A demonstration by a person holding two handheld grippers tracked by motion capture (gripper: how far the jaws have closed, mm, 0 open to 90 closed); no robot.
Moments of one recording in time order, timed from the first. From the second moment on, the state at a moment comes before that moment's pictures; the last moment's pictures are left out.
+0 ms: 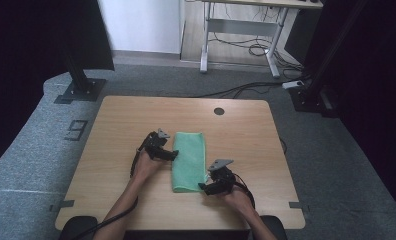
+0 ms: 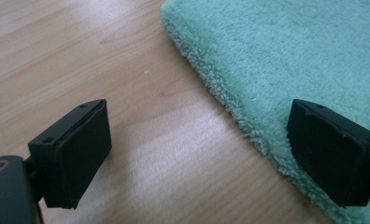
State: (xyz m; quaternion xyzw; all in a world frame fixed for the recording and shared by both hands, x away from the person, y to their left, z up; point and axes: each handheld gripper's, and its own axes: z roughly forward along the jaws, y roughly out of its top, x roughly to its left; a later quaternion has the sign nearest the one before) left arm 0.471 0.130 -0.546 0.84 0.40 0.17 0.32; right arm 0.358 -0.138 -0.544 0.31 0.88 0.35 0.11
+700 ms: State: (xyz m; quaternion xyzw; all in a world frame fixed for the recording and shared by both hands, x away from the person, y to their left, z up) left arm 0.473 0.126 -0.542 0.85 0.40 0.18 0.31; right arm 0.357 -0.131 -0.543 0.31 0.88 0.34 0.11
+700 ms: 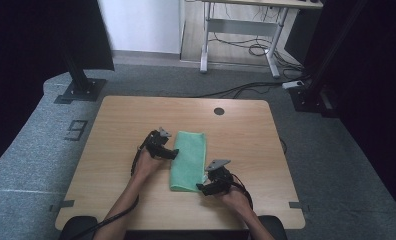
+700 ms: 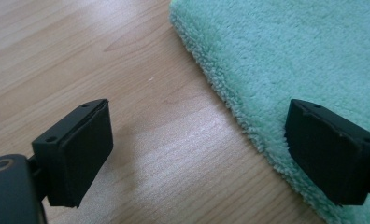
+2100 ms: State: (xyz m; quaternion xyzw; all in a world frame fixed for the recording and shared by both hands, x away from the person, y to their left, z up) left arm 0.374 0.211 -0.541 0.85 0.39 0.14 0.33; right arm 0.360 -0.222 -0.547 0.41 0.84 0.33 0.15
